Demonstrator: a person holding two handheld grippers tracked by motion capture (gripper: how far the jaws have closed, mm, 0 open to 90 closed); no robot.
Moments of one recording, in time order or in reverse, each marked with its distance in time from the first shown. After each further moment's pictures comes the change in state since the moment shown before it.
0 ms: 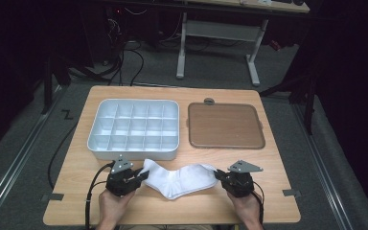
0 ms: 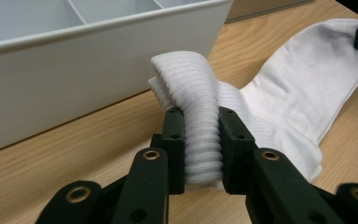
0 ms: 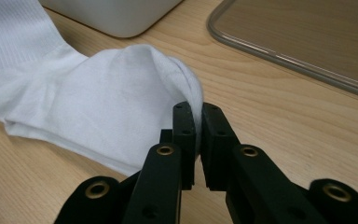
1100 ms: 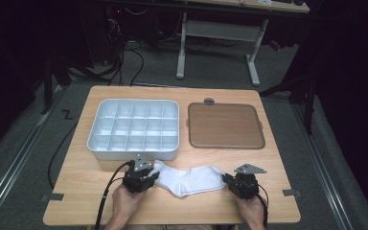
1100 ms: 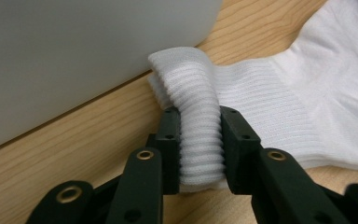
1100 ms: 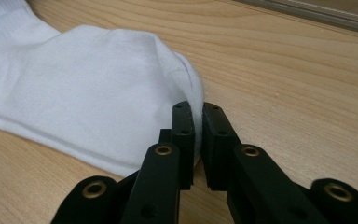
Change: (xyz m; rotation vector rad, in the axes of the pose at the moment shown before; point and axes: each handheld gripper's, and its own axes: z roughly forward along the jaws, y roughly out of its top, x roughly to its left) left arm 0.002 -0.027 0.043 0.073 0.066 0.108; right arm -0.025 -0.029 0.013 0.077 -0.061 0.085
